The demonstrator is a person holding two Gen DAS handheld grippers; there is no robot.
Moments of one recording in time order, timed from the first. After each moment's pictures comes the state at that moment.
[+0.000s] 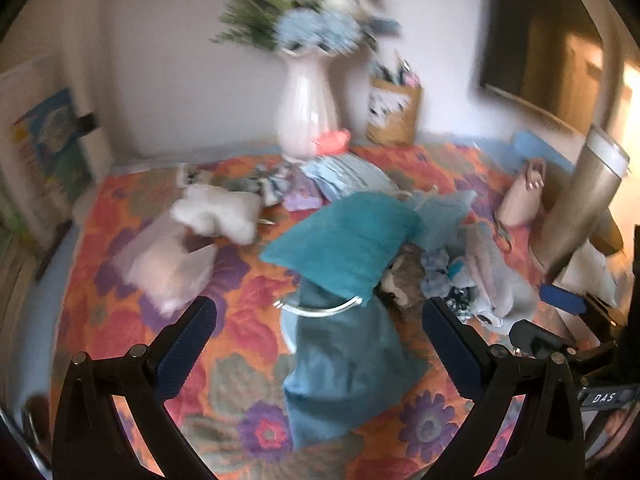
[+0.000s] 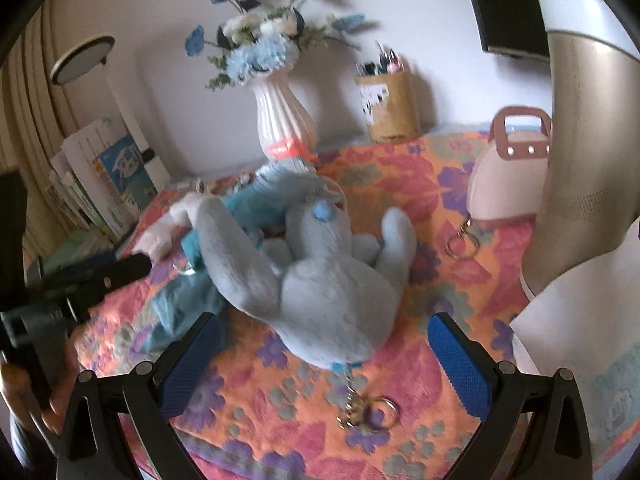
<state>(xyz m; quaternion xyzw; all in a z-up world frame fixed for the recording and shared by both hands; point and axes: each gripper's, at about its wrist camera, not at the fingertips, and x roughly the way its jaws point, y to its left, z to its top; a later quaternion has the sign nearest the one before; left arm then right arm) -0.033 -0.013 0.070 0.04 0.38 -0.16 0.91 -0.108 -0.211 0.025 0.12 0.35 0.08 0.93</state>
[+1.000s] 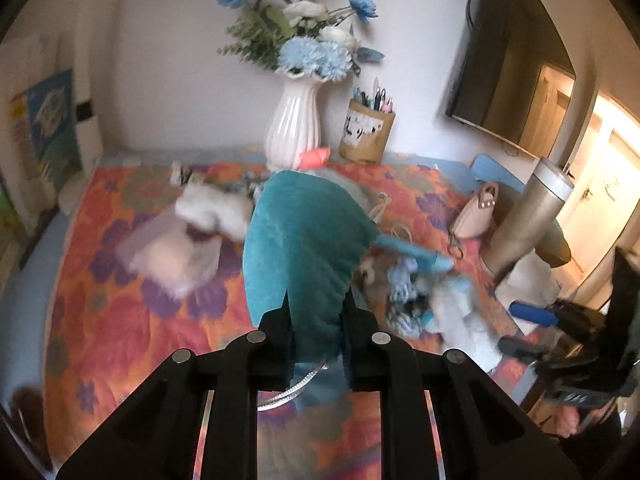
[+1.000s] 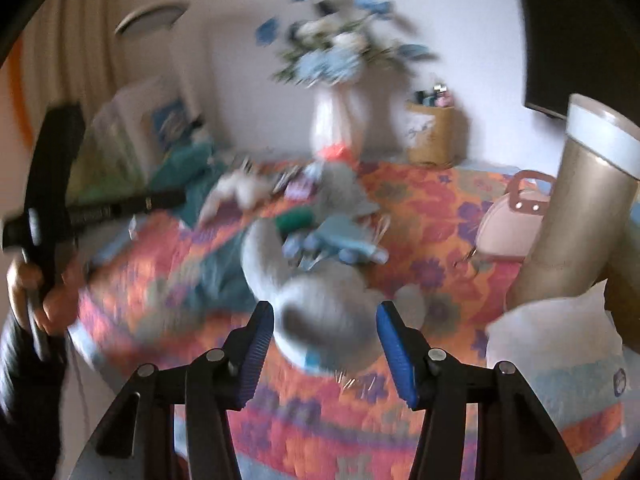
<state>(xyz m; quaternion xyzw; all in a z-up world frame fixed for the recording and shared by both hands) -0.075 0.039 0.090 -0.03 0.37 -0.22 0.90 -0.153 -0.188 0.059 0.01 0.35 0.14 0.93</state>
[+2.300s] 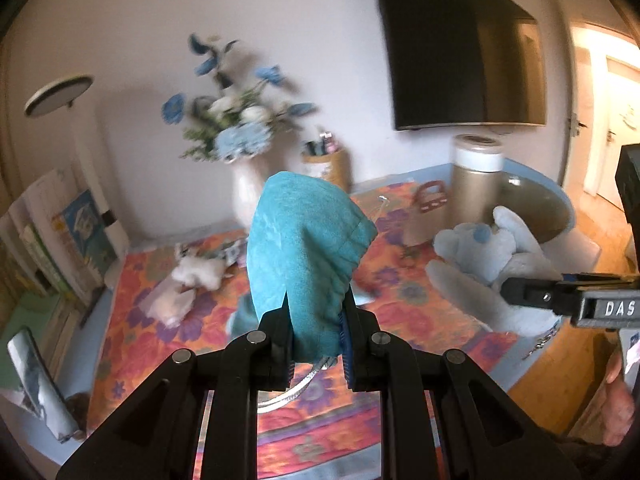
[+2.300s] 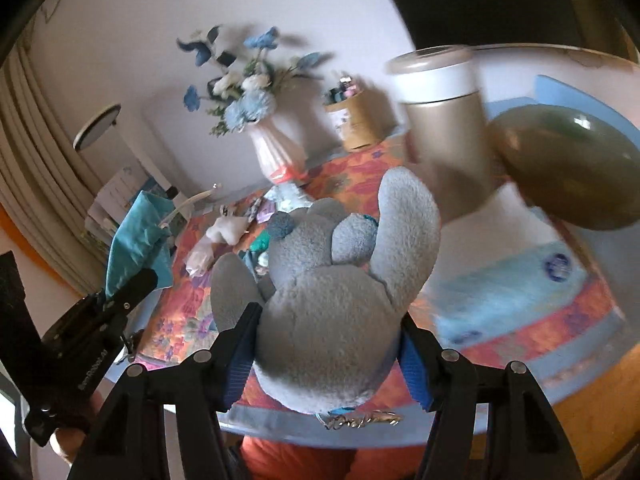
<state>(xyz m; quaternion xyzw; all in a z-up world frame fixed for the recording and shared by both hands) -0.185 -0.098 0.152 0.12 0.26 -0.16 0.95 -0.214 -0.290 0.101 0.22 0.35 0.08 0.90</state>
